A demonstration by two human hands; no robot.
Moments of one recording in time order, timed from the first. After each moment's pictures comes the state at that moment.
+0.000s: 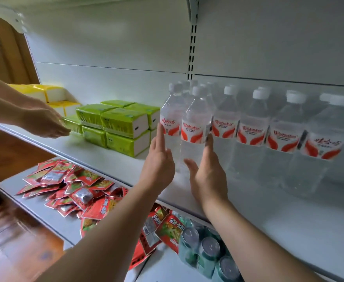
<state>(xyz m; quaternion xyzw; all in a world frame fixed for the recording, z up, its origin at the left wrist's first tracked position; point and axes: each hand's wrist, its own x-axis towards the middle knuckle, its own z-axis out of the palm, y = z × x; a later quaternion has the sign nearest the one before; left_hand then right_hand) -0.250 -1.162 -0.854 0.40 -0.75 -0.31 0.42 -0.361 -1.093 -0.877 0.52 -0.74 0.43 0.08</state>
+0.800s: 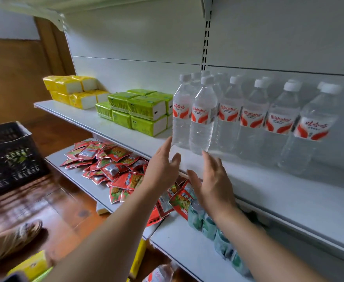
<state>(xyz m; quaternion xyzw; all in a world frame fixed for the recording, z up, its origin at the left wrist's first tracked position) -0.205 -1.066 -0.864 0.48 -0.73 -0.30 0.38 -0.335 -1.001 -0.897 0.61 -0.69 0.37 0.05</state>
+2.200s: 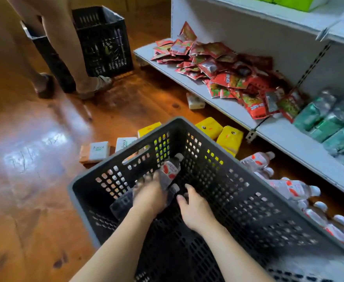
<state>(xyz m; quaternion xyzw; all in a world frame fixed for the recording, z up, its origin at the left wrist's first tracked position) 0.233 -0.852 -1.171 0.73 -0.63 -0.24 -0.05 0.088 -0.806 -1.146 0.55 -0.70 0.10 -0.44</state>
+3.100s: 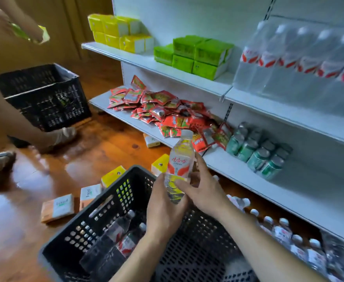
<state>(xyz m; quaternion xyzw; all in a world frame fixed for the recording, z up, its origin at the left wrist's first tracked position) 0.117 -0.817 -0.977 0.54 -0.63 -0.38 0.41 -0.015 -0.816 -0.926 0.53 -0.68 0.34 -0.37</state>
